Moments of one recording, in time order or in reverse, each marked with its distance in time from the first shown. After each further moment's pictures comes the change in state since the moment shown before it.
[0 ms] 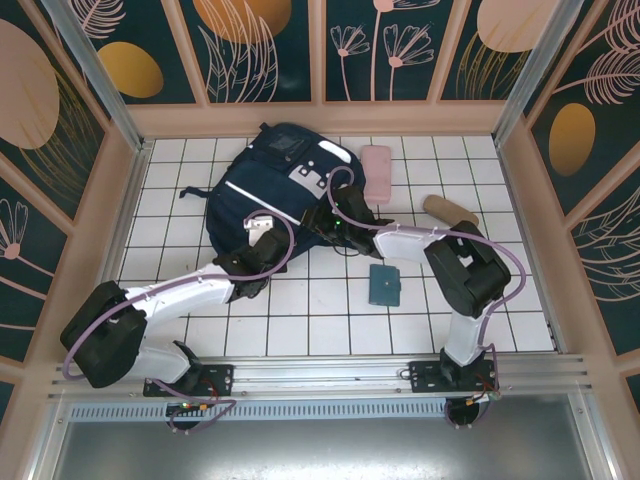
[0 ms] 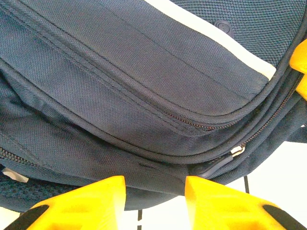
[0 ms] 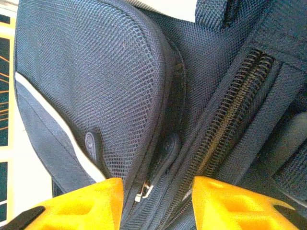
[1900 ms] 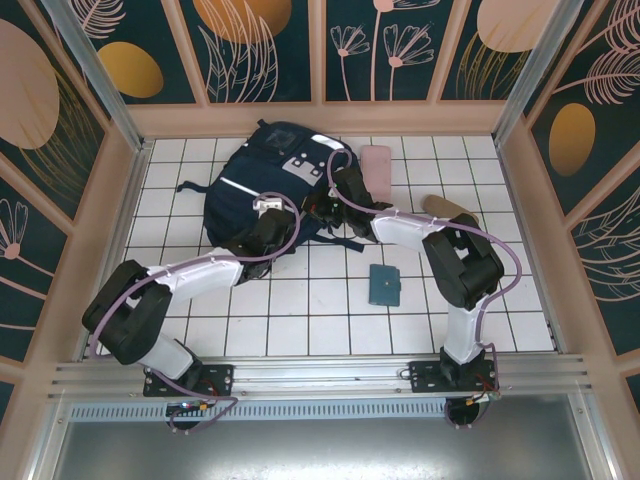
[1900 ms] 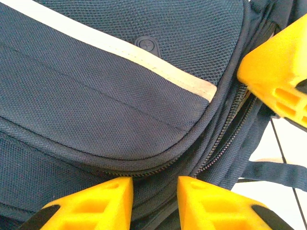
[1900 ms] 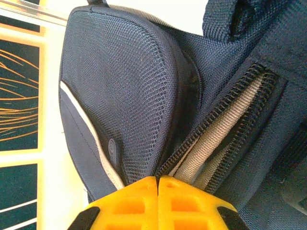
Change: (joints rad) left arm 0.107 0.161 0.080 0.235 0.166 0.136; right arm -0.044 0.054 0.162 -0.057 -0.096 -0.002
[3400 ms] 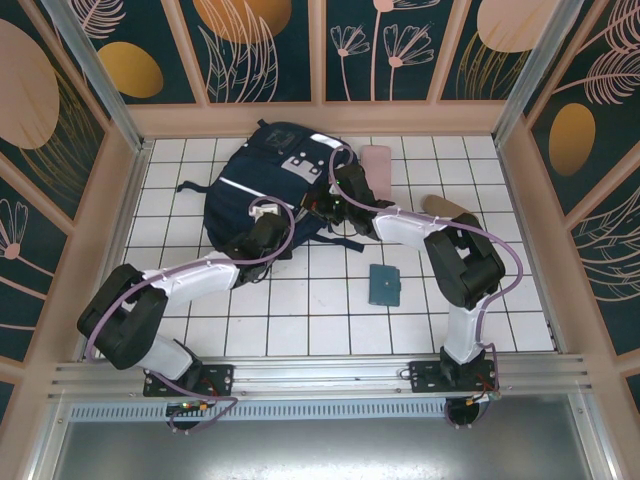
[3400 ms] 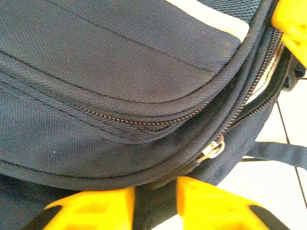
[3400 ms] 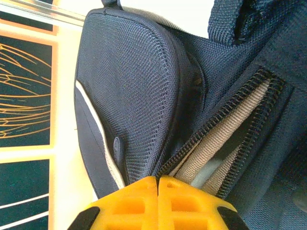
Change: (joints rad) left arm 0.007 -0.032 -0.036 -0.034 0.047 -0.044; right arm -0.011 -0.001 0.009 0.018 -0.043 0.005
